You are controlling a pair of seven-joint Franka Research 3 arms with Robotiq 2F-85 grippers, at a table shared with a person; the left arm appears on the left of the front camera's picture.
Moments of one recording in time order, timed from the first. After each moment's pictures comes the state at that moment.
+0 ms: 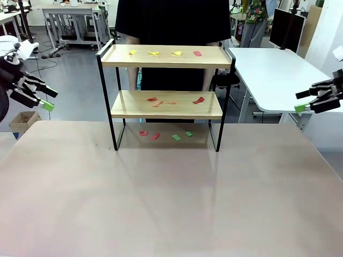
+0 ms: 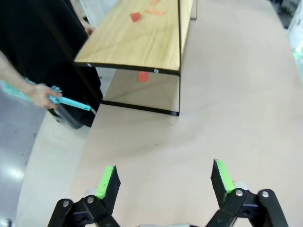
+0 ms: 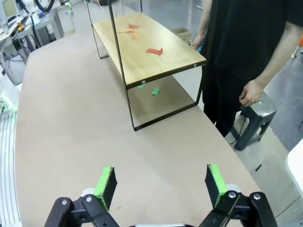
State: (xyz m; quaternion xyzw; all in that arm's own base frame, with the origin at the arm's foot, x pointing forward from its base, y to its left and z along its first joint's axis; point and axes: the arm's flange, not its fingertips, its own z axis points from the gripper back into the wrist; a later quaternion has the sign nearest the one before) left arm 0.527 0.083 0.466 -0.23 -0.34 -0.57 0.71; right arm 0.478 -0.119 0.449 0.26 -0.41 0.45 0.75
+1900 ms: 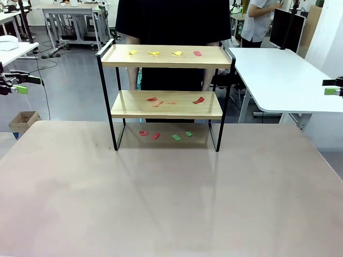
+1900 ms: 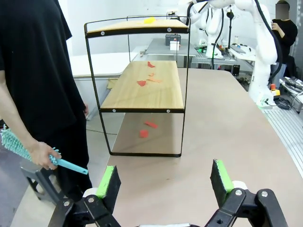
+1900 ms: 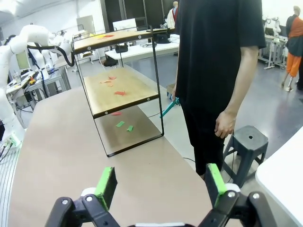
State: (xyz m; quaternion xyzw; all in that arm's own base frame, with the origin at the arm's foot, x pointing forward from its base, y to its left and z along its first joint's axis) left arm 0.611 0.199 0.417 -0.44 -0.45 -0.54 0.56; right arm 0.544 -0.254 0.419 0.36 -0.51 0.38 0.68
